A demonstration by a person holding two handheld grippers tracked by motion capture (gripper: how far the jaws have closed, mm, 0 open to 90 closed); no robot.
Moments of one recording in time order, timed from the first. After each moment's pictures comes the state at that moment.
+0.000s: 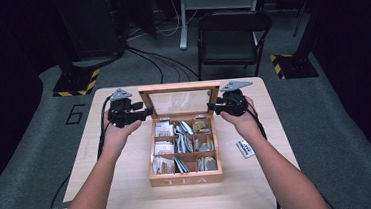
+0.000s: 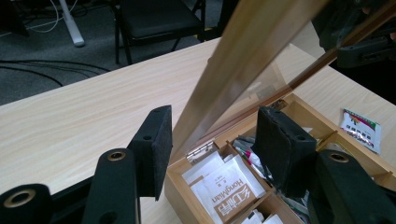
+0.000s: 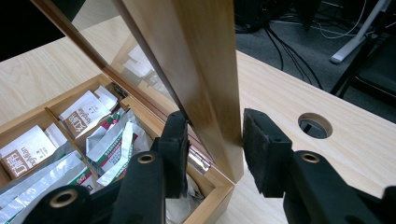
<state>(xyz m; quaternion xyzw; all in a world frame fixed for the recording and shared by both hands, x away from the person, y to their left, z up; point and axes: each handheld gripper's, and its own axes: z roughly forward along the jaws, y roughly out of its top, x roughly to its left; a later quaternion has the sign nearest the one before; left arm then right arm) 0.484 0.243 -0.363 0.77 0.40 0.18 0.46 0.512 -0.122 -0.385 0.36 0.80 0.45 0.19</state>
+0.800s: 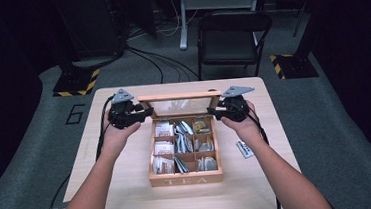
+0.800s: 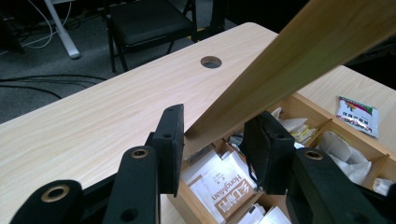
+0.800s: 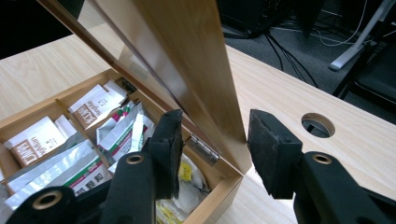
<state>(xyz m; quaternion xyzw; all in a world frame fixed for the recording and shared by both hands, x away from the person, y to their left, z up) 0.476 0.242 -0.362 0.78 0.37 0.19 0.46 0.495 -0.124 -0.389 0.34 0.80 0.46 0.20</state>
